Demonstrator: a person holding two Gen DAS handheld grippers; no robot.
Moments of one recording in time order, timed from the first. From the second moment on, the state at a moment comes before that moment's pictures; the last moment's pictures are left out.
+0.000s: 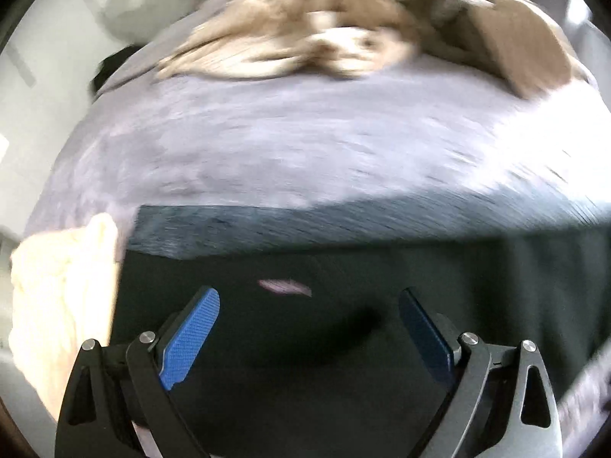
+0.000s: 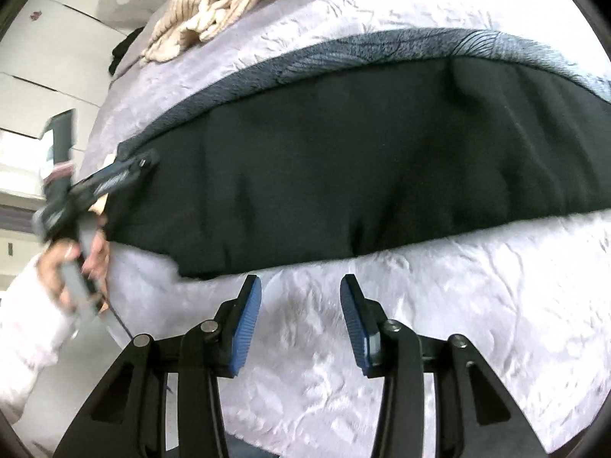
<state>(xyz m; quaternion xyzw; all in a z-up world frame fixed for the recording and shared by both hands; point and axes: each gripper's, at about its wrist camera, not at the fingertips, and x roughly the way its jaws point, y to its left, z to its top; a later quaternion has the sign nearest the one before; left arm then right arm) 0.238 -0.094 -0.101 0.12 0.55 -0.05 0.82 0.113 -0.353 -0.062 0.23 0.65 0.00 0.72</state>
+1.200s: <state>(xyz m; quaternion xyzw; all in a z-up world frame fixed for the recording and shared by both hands) 0.084 -0.320 -0.055 0.16 0.63 -0.23 0.72 -0.011 -0.532 -0.031 0.40 0.57 -0.15 0.70</state>
